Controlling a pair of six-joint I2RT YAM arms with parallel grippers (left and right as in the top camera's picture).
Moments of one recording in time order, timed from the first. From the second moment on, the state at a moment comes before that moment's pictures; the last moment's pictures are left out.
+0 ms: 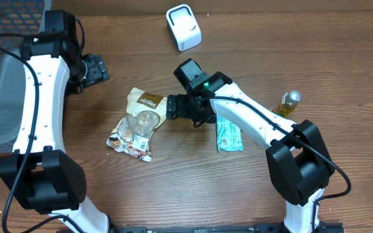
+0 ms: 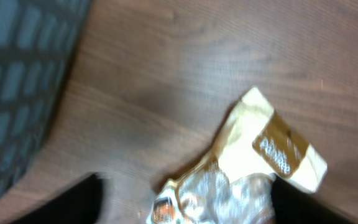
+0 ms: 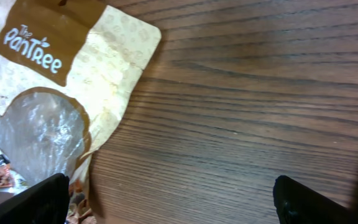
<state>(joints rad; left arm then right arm) 0.09 1.86 1.79 -1.25 -0.01 -0.33 0.64 2.02 1.56 -0.84 -0.17 0.67</state>
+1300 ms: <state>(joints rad) -0.18 1.91 1.25 -0.88 0.27 -0.05 0.63 2.02 1.56 -0.86 -0.11 0.66</state>
